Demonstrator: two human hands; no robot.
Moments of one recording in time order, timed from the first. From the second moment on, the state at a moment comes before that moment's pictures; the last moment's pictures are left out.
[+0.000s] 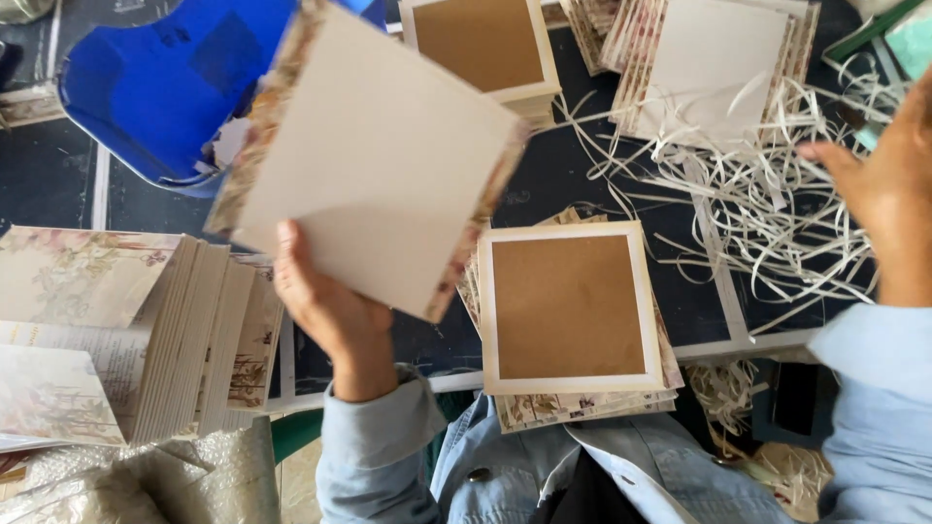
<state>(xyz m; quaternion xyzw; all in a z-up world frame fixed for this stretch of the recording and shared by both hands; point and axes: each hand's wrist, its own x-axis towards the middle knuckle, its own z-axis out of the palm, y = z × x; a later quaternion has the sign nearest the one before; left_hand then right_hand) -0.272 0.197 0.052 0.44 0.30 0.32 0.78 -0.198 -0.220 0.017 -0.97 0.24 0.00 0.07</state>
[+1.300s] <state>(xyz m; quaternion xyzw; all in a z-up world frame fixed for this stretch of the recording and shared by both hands) -0.338 0.145 -0.045 0.85 0.01 0.13 0.52 -0.314 -0.118 -0.019 -0.91 -0.02 -0.05 0.42</state>
